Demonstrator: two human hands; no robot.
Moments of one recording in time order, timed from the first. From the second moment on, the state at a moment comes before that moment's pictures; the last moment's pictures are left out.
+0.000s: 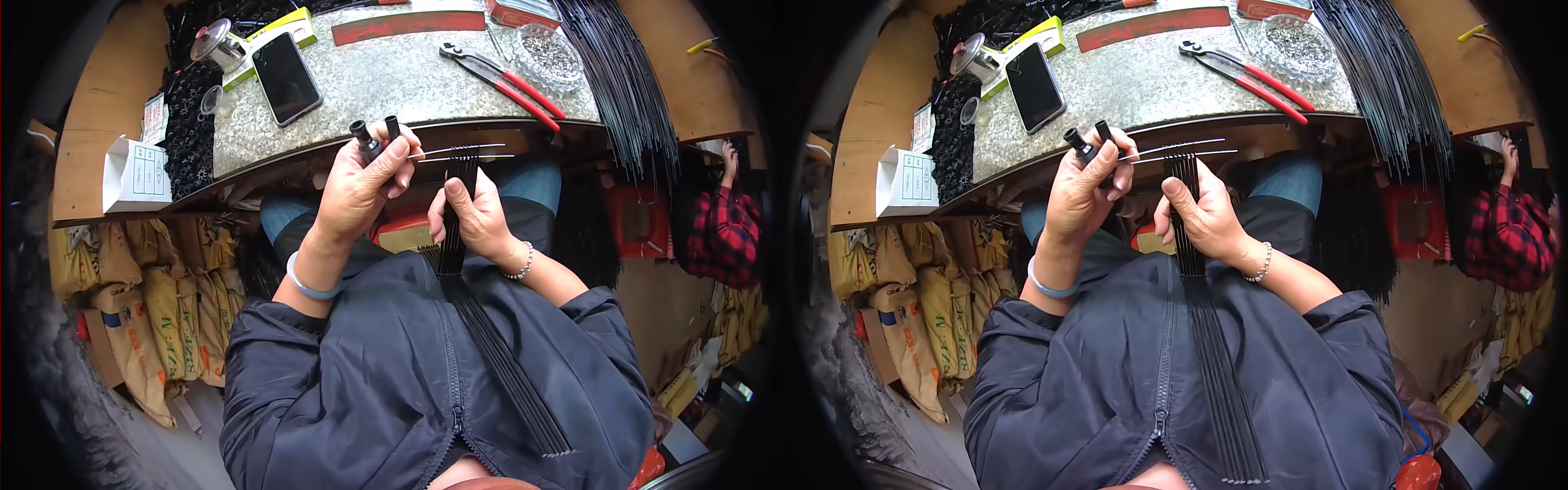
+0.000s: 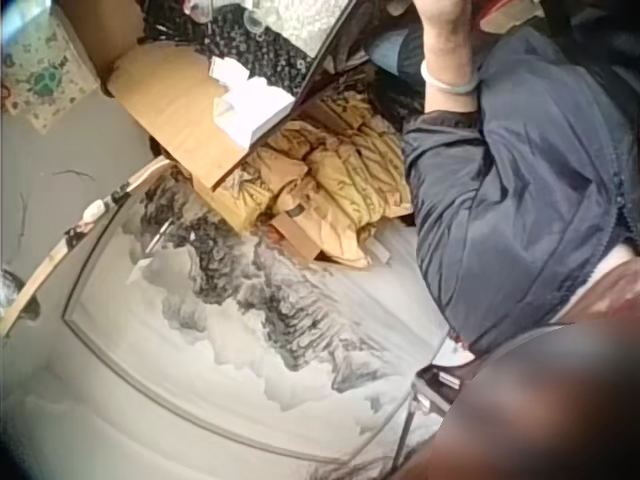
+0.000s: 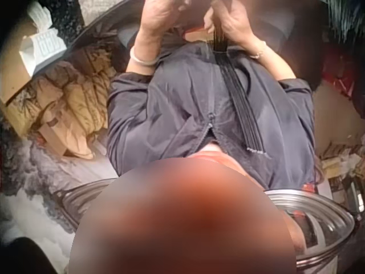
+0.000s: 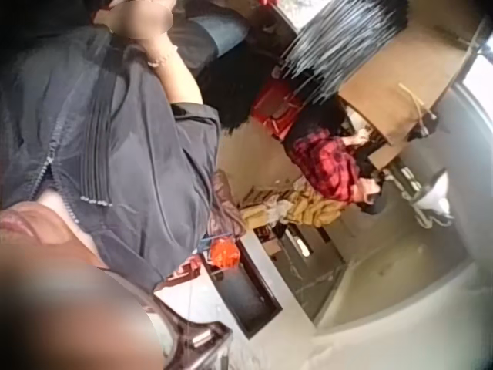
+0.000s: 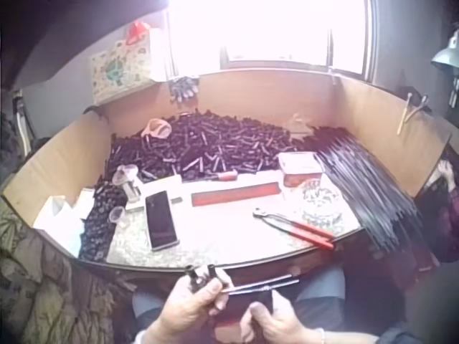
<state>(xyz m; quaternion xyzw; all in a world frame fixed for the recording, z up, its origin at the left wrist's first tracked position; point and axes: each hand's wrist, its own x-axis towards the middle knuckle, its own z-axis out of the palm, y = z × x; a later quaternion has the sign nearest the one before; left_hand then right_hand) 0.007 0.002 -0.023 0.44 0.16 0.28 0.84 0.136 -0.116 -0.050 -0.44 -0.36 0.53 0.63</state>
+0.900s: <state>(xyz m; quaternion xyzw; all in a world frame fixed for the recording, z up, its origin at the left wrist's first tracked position) 0.027 0.009 -0.032 0.36 0.15 0.26 0.88 0.134 -0.108 -0.043 -0.42 -0.34 0.56 0.63</state>
